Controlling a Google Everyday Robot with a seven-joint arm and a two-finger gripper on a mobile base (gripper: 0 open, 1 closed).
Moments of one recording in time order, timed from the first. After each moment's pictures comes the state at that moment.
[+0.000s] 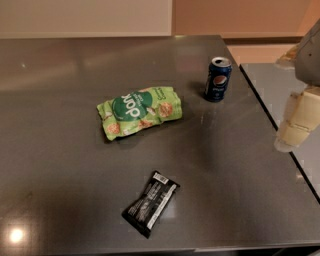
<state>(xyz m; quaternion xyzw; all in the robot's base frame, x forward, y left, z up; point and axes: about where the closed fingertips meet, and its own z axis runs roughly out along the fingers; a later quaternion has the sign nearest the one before) 0.438 -0.217 0.976 -0.60 0.78 -0.03 0.16</state>
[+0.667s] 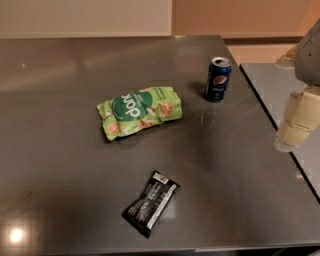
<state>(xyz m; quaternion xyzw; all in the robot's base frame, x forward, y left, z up) 0.438 -0.216 0.976 -0.60 0.78 -0.03 0.16</state>
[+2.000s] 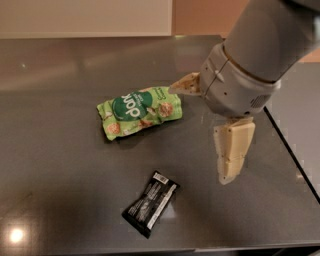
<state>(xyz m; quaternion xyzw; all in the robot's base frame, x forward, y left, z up) 0.391 -0.065 0.953 -0.83 0.53 0.05 0.17</state>
